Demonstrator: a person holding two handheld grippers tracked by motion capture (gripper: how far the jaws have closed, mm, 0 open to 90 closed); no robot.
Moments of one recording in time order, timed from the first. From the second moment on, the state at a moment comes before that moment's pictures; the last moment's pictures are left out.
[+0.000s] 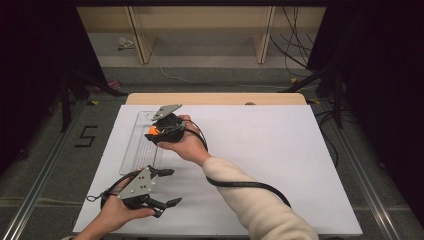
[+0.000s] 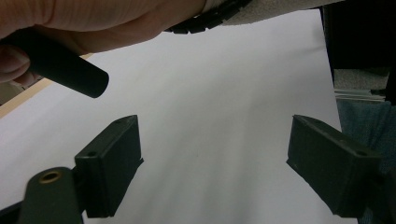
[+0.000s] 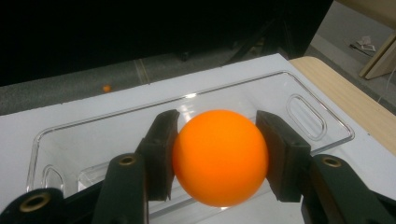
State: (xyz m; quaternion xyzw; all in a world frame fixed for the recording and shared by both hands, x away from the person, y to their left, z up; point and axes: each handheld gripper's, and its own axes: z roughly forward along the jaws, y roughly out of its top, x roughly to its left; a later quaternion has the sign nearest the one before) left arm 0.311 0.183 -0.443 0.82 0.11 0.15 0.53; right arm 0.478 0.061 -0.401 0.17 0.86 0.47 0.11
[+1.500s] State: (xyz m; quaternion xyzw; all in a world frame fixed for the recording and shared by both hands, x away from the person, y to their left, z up) left arm 0.310 0.182 -0.443 0.83 0.11 0.15 0.53; right arm 0.486 0.085 -0.409 0.16 0.87 0.45 0.10
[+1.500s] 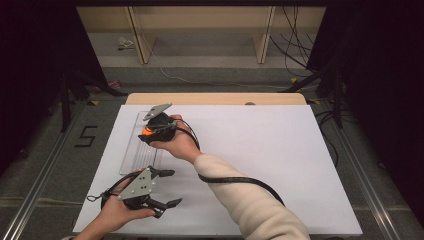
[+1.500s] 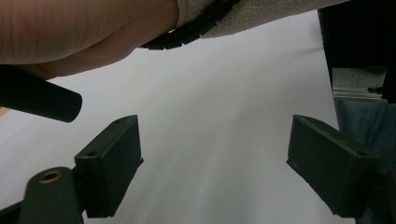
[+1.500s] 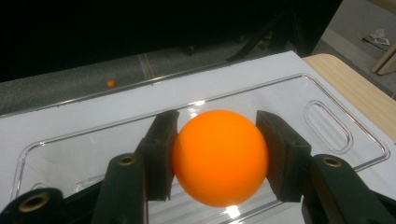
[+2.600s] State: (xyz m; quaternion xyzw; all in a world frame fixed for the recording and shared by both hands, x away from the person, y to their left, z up) left arm 0.309 0.182 -0.443 0.83 0.10 0.15 0.53; right arm 0.494 0.101 -0.426 0.16 0.88 0.43 0.08
